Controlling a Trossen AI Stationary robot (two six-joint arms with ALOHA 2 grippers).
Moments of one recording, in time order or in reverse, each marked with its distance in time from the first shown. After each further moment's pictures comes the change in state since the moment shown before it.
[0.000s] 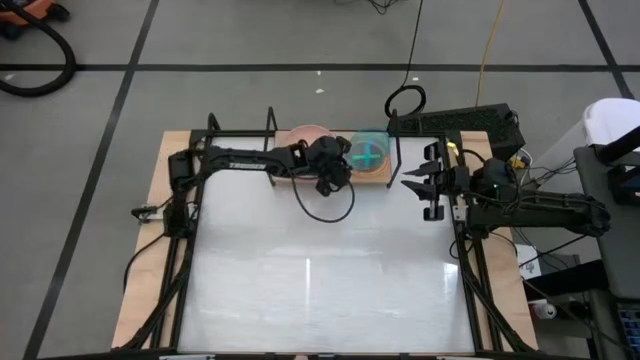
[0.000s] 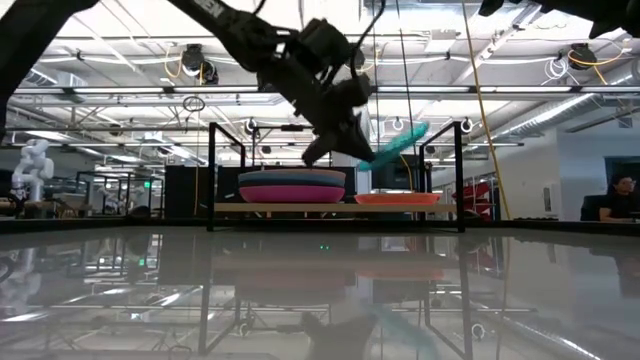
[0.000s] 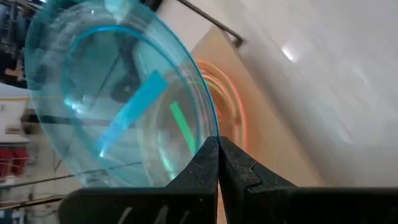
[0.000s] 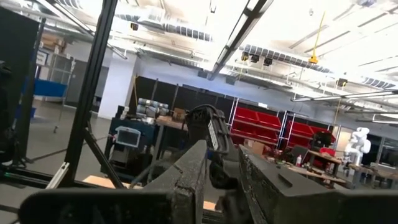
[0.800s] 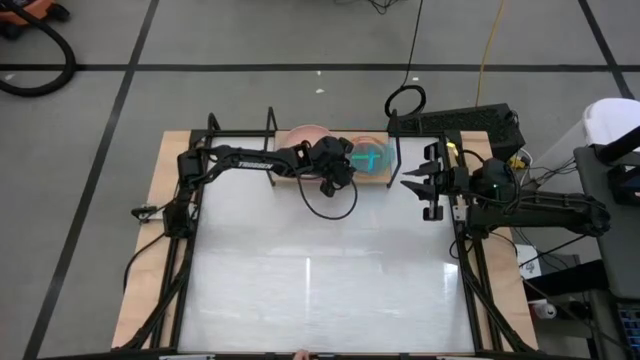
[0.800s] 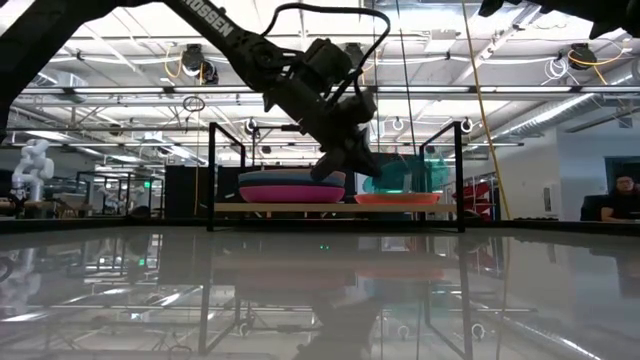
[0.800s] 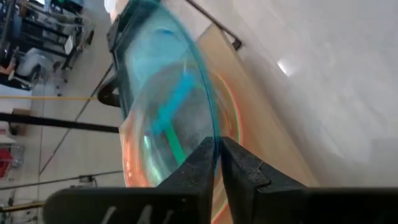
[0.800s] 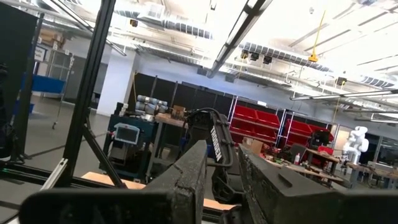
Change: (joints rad) left arm 0.030 0.081 0.000 0.089 0.072 -0.041; right arm 0.000 0.001 0.000 -0.010 0.004 -0.014
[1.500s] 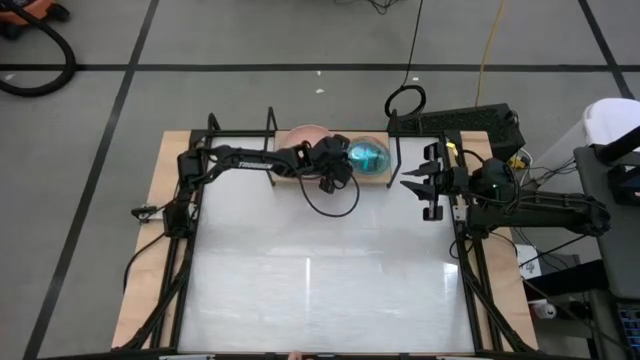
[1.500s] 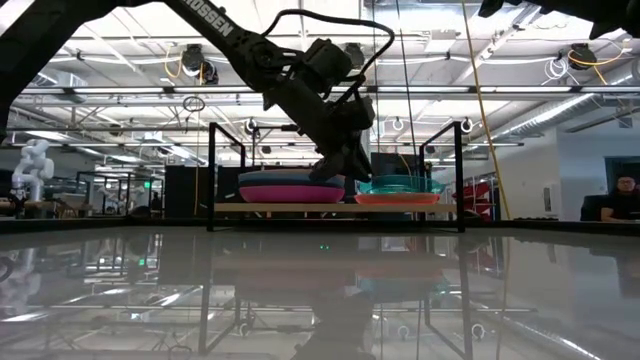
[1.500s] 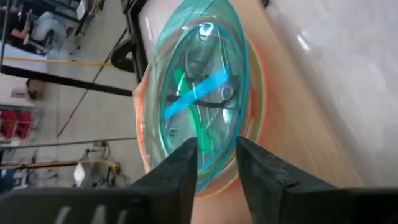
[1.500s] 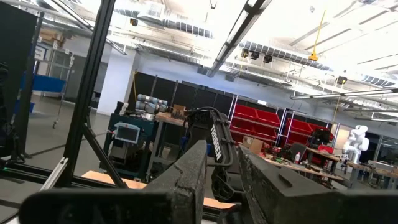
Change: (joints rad) left arm -0.005 0.000 0.000 -0.014 -0.147 -0.032; right arm 0.000 0.000 0.000 -0.004 0.000 0.000
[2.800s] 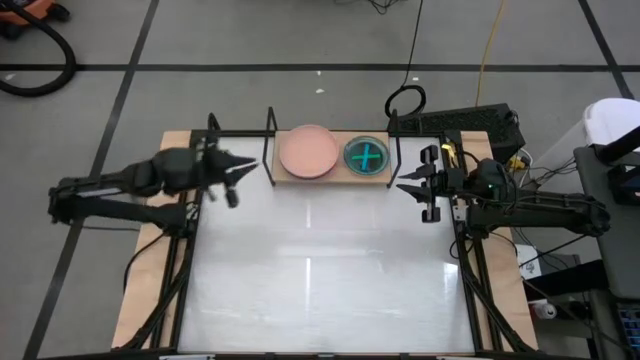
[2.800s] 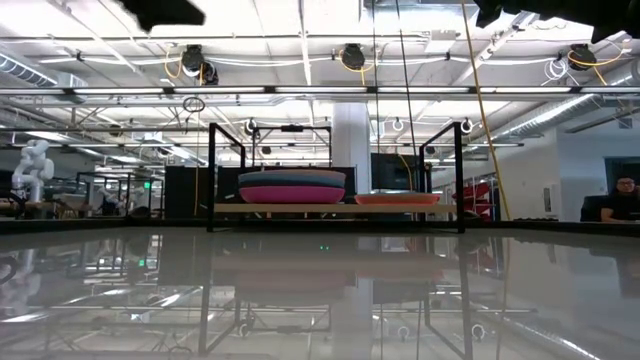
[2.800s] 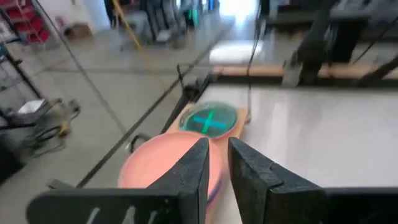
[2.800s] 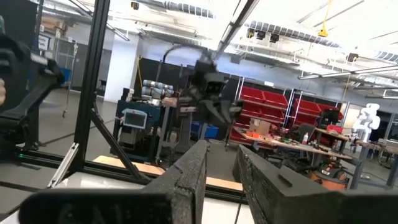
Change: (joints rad) left arm -0.203 -1.325 -0.602 -0.345 -0.167 -0.906; right arm 0.003 -0.003 0.000 -0.082 -0.004 0.026
